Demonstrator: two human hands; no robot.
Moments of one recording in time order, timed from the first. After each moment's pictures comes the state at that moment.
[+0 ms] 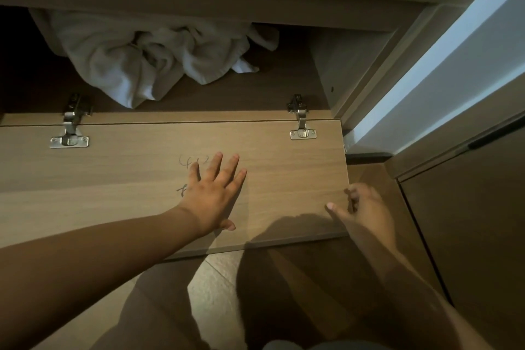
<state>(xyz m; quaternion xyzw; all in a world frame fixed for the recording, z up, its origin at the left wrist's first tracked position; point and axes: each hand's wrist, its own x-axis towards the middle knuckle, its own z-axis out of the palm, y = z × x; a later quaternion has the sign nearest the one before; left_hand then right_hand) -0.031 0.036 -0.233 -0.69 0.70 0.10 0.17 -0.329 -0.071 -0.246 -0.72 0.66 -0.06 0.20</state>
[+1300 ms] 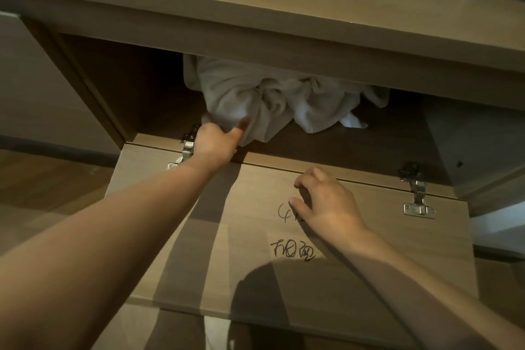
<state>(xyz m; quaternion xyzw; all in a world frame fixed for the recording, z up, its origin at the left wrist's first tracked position) 0.176 -0.005 -0.191 -0.86 0.16 0.22 -0.43 -0.044 -0.075 -0.202 -0.94 0.32 -0.03 0.13</state>
